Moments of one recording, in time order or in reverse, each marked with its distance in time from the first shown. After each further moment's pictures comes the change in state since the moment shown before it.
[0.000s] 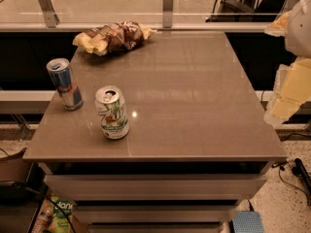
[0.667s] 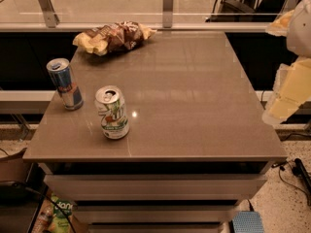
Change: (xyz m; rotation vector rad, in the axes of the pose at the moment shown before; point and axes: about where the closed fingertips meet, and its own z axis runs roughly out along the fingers) arm -0.003 0.001 -0.002 0.007 -0.032 0.019
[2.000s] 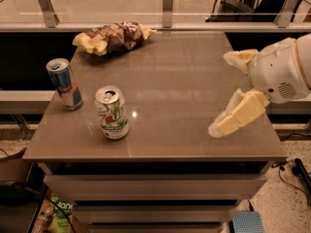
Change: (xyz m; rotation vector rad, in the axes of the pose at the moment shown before) arm -0.056 0.025 0.065 -0.086 -0.531 0.116
